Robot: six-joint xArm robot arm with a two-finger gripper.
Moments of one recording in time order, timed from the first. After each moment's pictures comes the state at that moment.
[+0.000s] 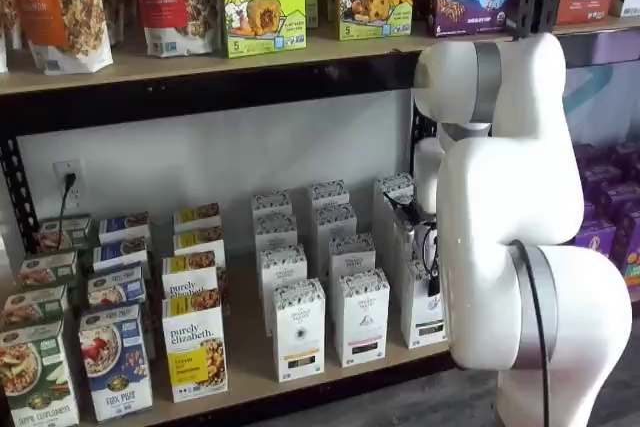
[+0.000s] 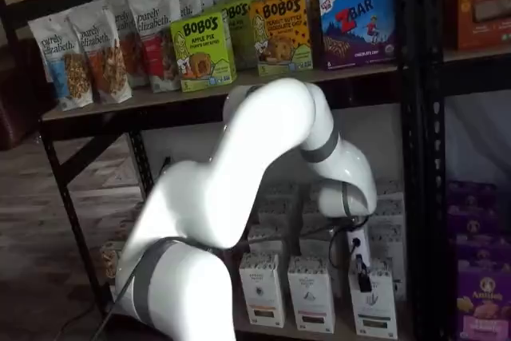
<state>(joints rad) -0.31 1.08 -1.58 -0.20 0.45 -1.70</state>
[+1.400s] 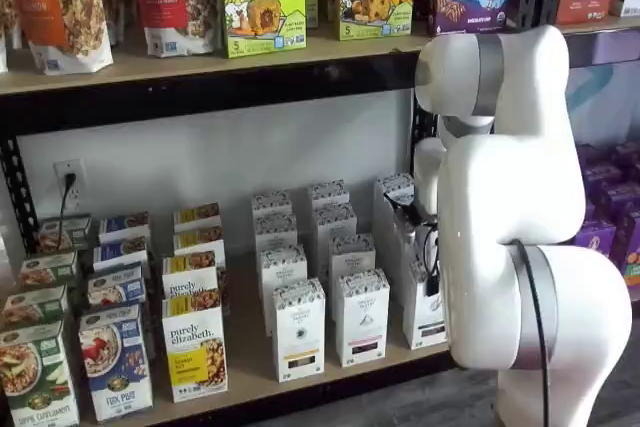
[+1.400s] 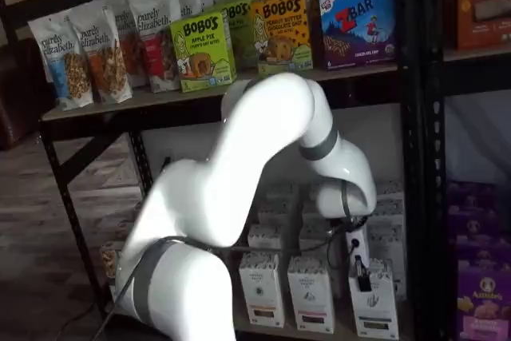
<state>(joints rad) -0.31 1.04 -1.52 -0.24 0.42 -1.66</state>
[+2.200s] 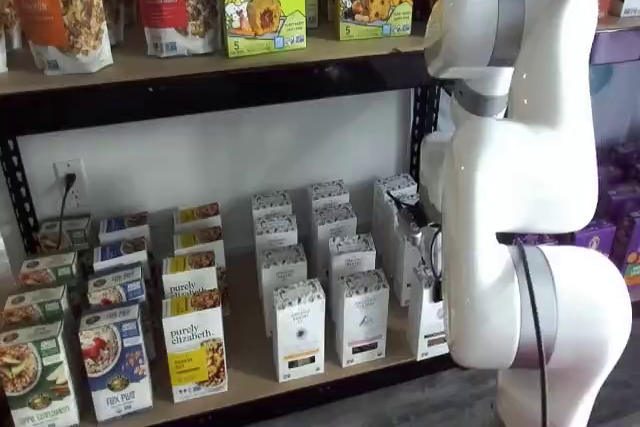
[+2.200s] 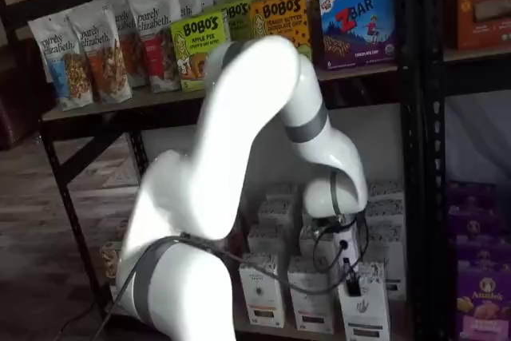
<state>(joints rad) -0.32 0.78 -1.14 -0.32 0.32 -1.59</state>
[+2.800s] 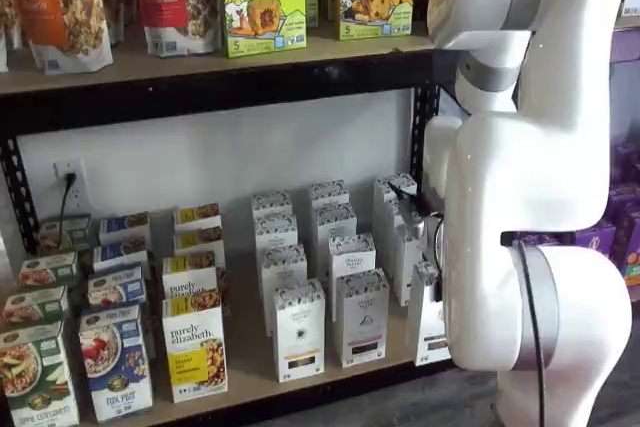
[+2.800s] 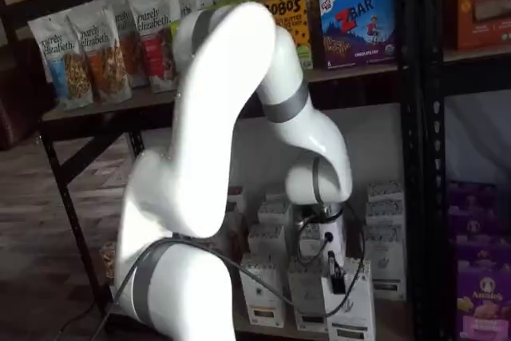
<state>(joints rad) -0.29 0.53 -0.90 -0.20 0.37 -1.67</state>
